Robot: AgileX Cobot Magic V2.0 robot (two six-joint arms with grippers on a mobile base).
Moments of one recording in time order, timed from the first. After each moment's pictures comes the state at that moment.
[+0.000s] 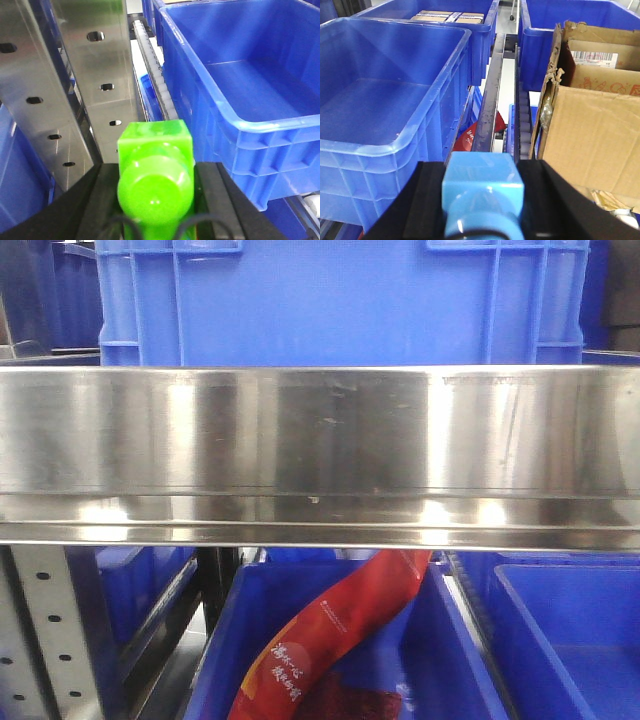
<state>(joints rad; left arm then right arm) -0.10 0.91 -1.28 -0.07 0.89 0.13 0.25 0.78 -1.18 -0.11 0.86 0.12</state>
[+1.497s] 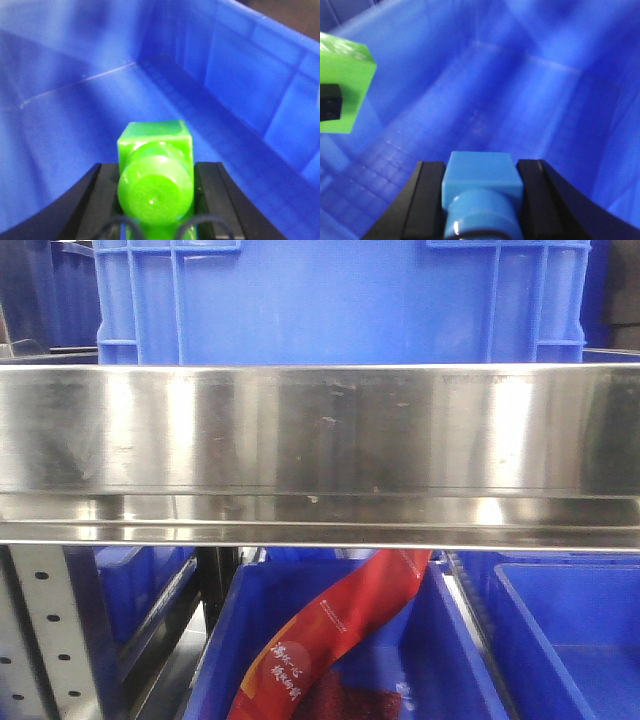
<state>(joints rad) -0.46 1.63 -1.74 -0.13 0.76 0.13 0.46 1.48 -1.57 0.19 0.77 -0.05</state>
